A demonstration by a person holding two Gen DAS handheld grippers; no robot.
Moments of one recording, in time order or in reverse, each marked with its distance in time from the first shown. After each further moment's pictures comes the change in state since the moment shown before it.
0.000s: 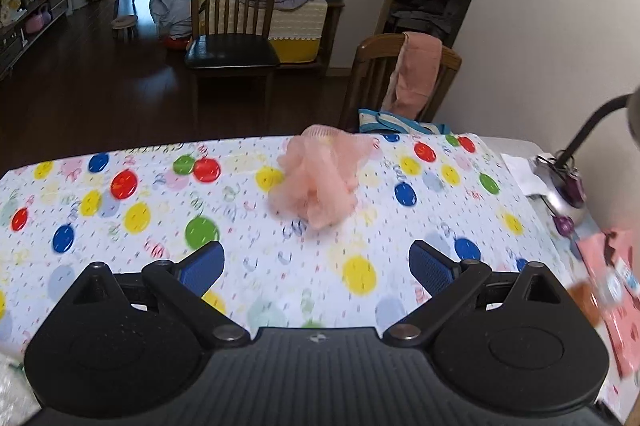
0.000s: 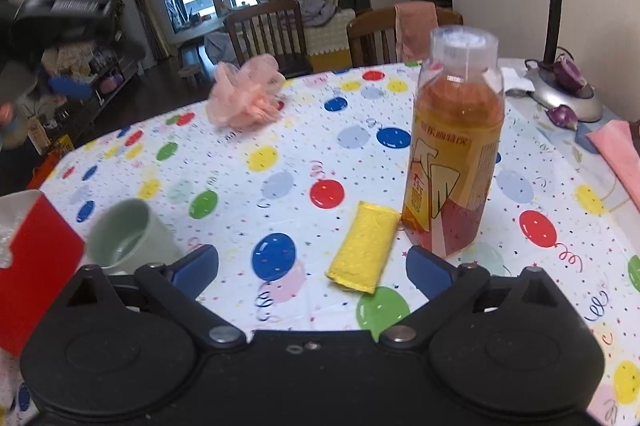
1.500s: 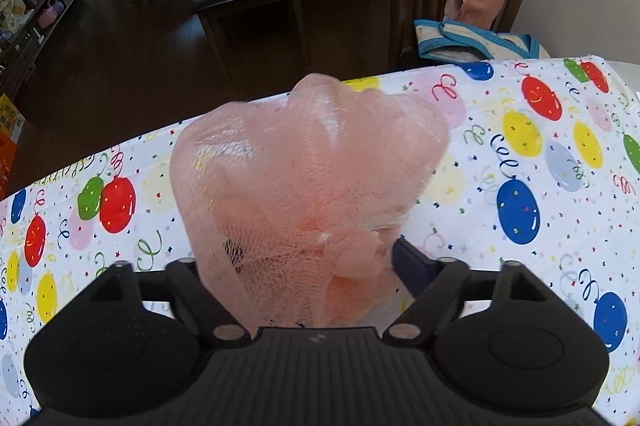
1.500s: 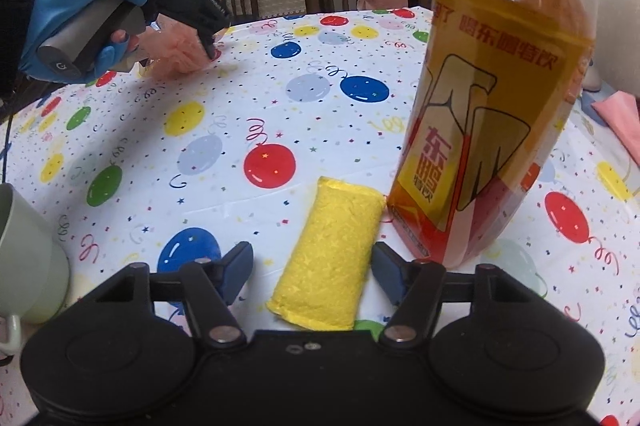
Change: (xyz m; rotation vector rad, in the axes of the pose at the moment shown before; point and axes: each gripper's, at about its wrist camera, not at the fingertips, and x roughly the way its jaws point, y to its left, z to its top) left arm 0.260 -0.053 0.055 0.115 0.264 0.246; right arm 0.096 -0.012 -0.004 0.012 0.089 -0.165
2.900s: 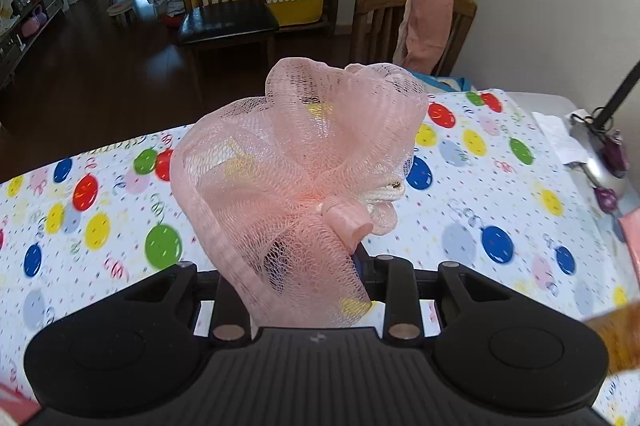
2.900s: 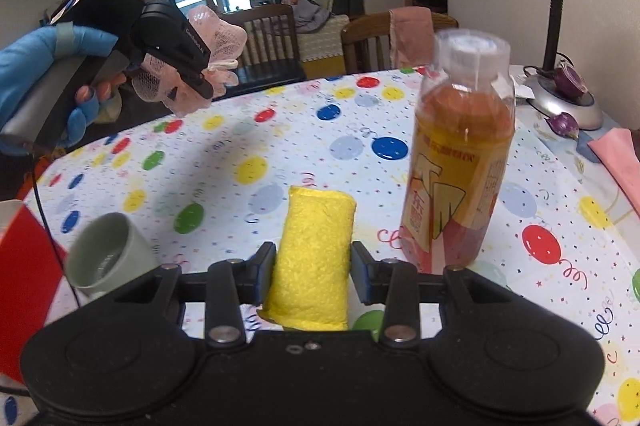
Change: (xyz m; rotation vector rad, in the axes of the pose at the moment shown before) left arm -0.150 0.036 -0.078 -0.032 -0.140 -0.158; right arm -0.095 -0.002 0.007 -0.012 -0.114 0.154
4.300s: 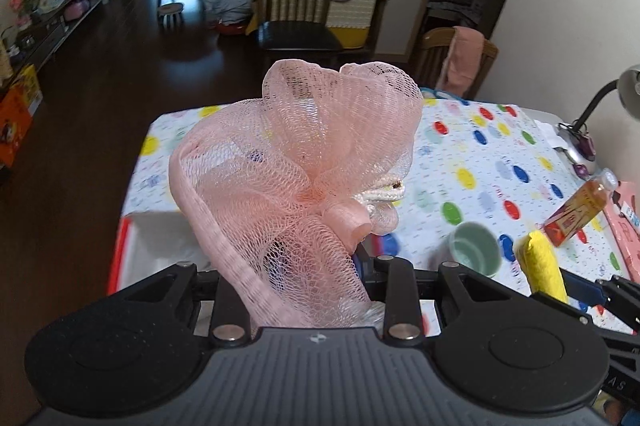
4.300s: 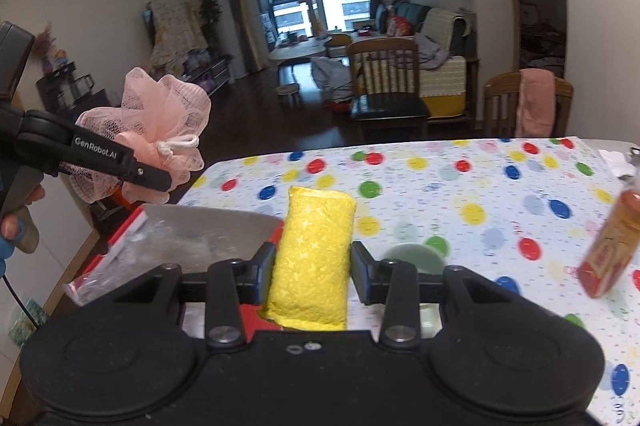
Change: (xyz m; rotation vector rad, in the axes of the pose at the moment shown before) left arm -0.256 0.262 -0.166 -0.085 -0.084 -0.016; right arm -0.093 0.235 0.008 -0.152 -0.056 0.231
